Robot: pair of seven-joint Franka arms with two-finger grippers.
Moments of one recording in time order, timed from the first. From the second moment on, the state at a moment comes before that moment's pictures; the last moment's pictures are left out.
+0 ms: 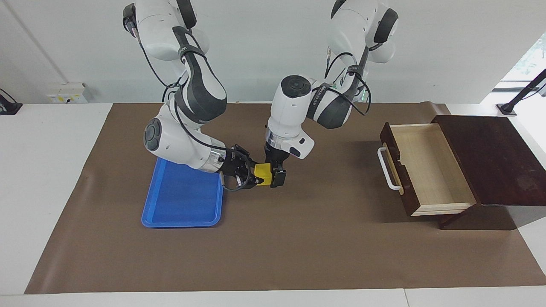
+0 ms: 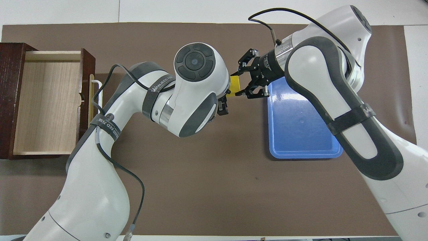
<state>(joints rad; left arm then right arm) -0.59 0.54 -0.11 -1.33 -0.03 2.08 -2.34 0.13 0.50 0.18 -1.42 0.65 1.89 1.43</state>
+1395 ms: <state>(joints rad) -0.59 0.51 -0.11 -1.34 -0.03 2.01 -2.26 0.13 0.48 0.18 -1.42 0.65 1.88 1.48</state>
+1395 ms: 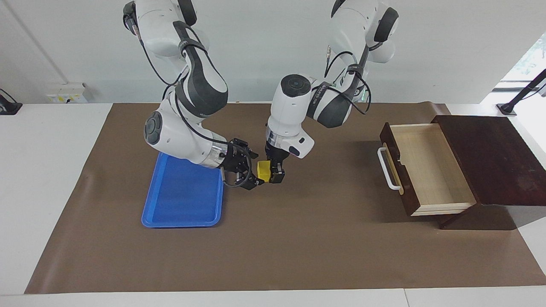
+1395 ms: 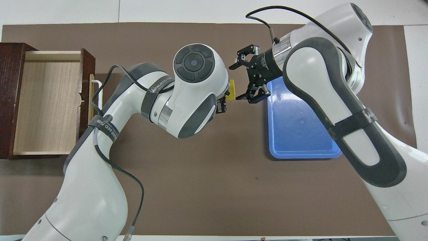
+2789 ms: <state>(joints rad) 0.11 0.28 -0.09 -1.48 -0.03 1.69 -0.95 -0.22 0.25 0.16 -1.39 0.16 1.41 0.30</state>
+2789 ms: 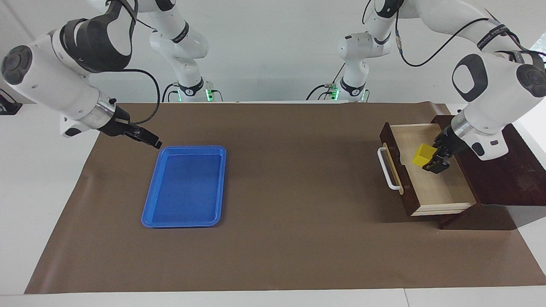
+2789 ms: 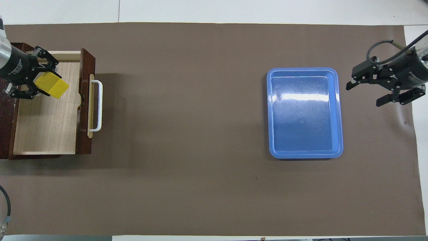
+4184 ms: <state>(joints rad) -0.09 0.12 -0.12 -1.79 0.02 1.90 -1.34 -0.09 0.03 0.02 -1.53 -0.03 1.50 -0.12</state>
